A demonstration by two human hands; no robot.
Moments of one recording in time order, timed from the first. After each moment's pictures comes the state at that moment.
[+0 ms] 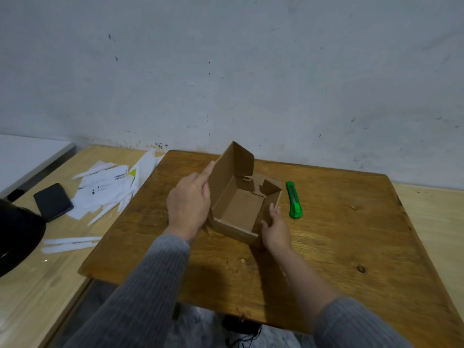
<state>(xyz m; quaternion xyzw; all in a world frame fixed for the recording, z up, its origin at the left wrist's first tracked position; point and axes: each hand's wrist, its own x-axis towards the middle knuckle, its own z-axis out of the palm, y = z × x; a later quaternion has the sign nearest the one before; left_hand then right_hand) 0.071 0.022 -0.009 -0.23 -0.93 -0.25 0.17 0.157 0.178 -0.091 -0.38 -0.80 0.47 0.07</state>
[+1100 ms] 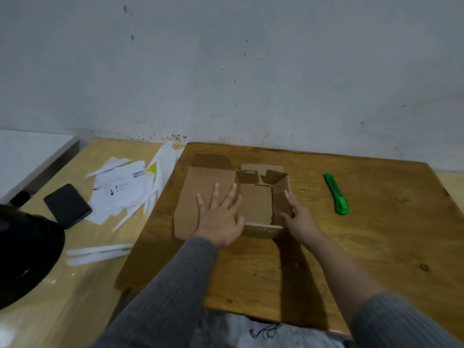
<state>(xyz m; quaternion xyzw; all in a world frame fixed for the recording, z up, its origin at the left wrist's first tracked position) -0.004 -0.033 -0.084 -0.37 -0.92 0.03 -0.13 0.099 0.138 -0.091 -0.35 -0.81 0.46 0.05</state>
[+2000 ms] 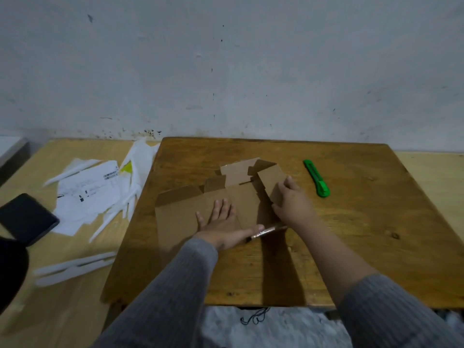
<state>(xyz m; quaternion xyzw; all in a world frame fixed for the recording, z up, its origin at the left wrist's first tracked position) 0.007 -0.026 -0.101 -0.35 -0.87 -0.01 -0.34 0.097 0.133 -0.078 -0.38 -0.91 0.16 -0.02</state>
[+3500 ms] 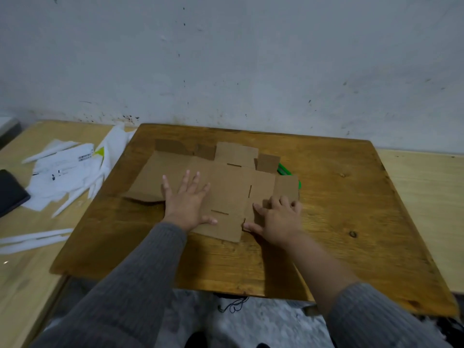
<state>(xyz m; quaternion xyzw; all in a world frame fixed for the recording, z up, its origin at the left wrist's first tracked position) 0.032 0.017 -0.100 -0.36 -0.91 0.15 -0.12 0.185 0.190 -0.102 -0.21 -0.96 0.01 -0.15</state>
